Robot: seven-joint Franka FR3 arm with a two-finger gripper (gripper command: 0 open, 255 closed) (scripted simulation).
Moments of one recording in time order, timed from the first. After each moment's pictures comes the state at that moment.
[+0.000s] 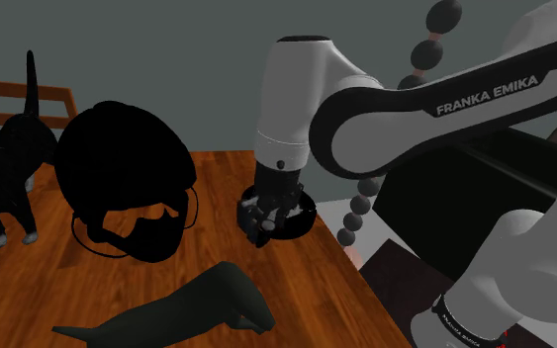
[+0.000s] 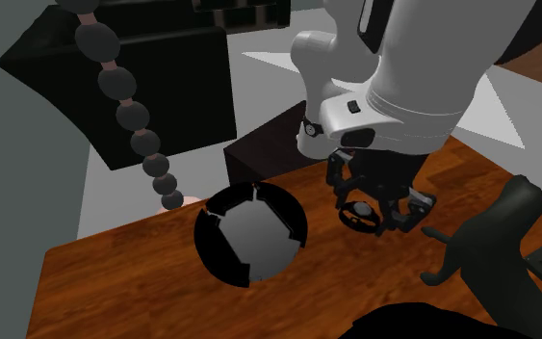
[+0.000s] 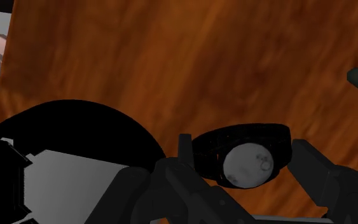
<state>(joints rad) 0.12 -0.19 0.55 -2.26 0.12 2.10 0.63</state>
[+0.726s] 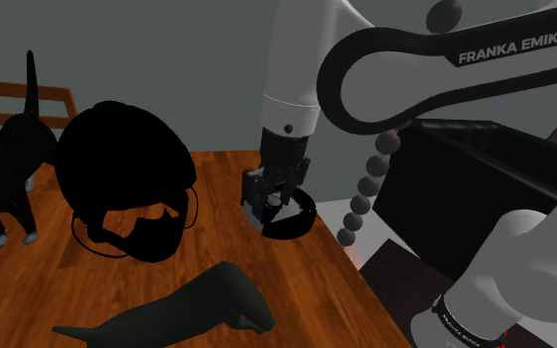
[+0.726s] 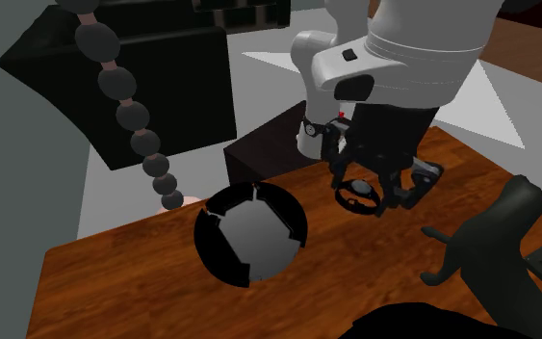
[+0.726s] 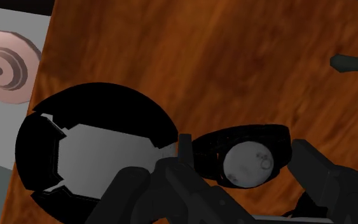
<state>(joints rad) 0.11 -0.24 0.51 -2.18 0.13 1.97 0.59</state>
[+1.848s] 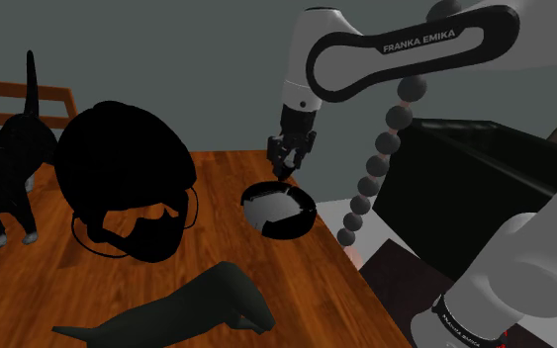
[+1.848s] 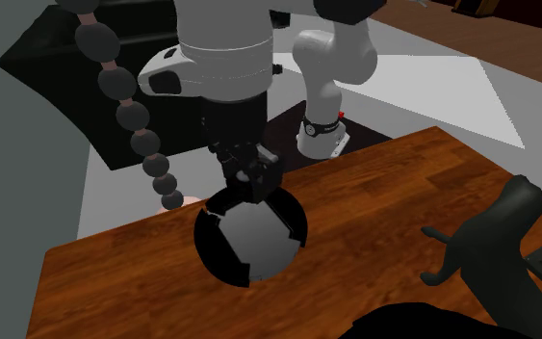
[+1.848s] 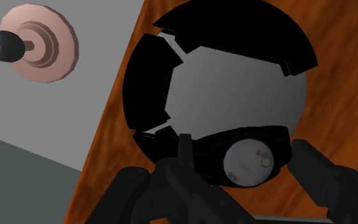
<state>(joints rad) -0.03 -0.16 0.32 -2.14 0.06 1.99 0.30</state>
